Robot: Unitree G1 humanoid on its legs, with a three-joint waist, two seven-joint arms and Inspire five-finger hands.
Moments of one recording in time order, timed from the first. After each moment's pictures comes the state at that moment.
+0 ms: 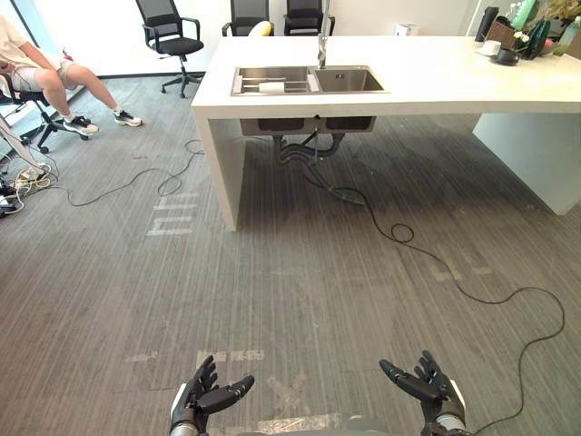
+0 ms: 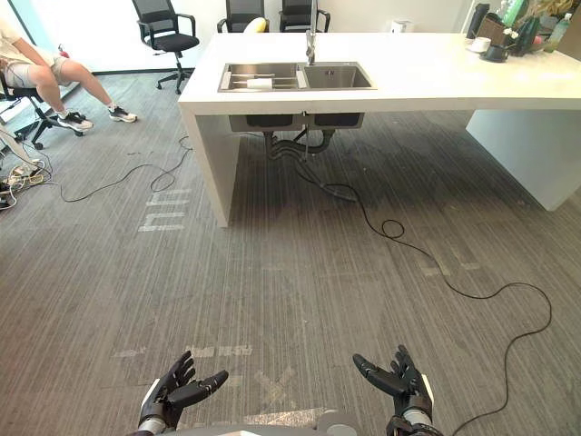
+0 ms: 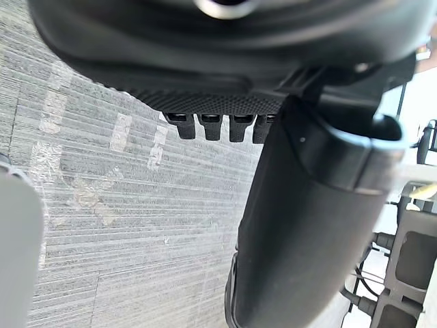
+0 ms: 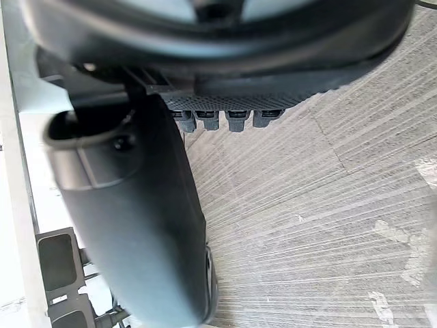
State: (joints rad) left arm 0.28 0.12 0.11 0.85 -0.30 -0.34 -0.19; right arm 0.21 -0.09 -0.38 0.89 0.23 -0.33 0.23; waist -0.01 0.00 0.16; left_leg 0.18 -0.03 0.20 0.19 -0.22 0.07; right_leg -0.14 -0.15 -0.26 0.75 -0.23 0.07
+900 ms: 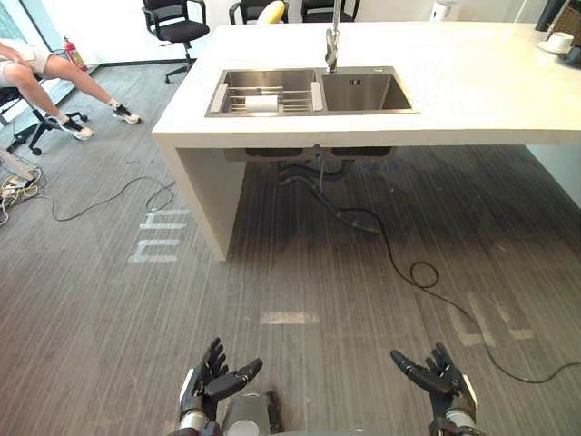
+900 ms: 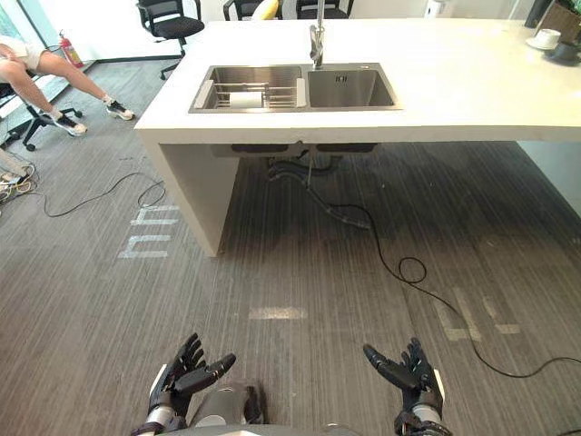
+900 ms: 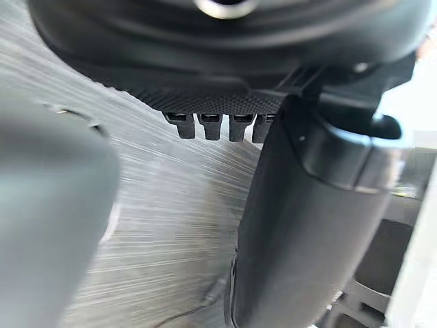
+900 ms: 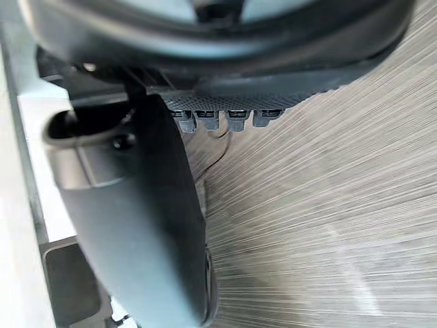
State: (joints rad) left arm 0.29 0.05 0.13 0.72 -0.32 -0.40 -0.21; right arm 0.21 -0.09 -0.41 0.85 0.29 -0.38 0.26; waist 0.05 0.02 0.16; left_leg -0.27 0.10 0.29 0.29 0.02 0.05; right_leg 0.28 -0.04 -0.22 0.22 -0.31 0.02
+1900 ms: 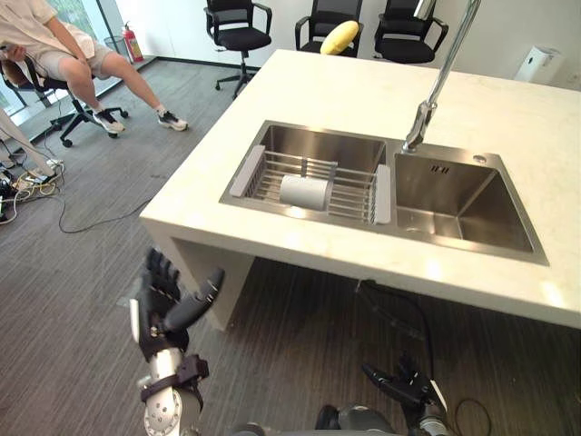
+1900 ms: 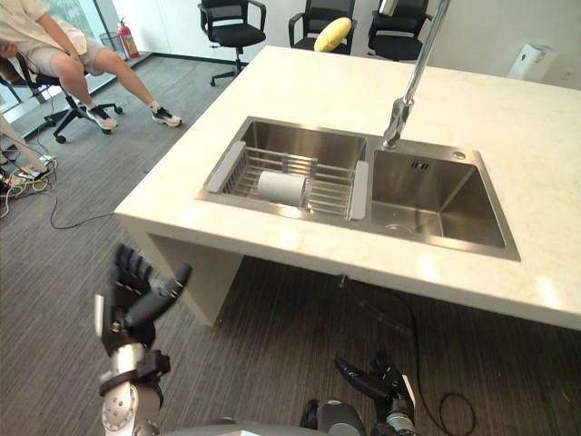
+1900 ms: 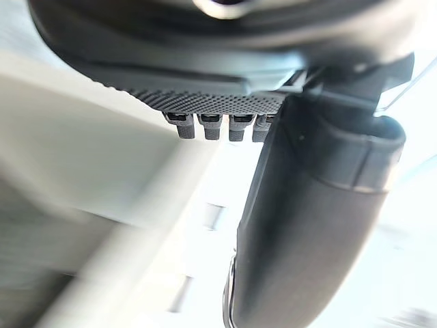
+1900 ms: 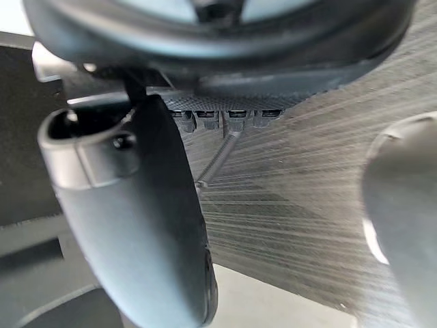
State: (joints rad) left arm 0.34 0.03 0.07 -0.12 -0.44 -0.63 0.08; right arm 0.28 -0.05 -0.29 0.83 0.28 -0.34 0.26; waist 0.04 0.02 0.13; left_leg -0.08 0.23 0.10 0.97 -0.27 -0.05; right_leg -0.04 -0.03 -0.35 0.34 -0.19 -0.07
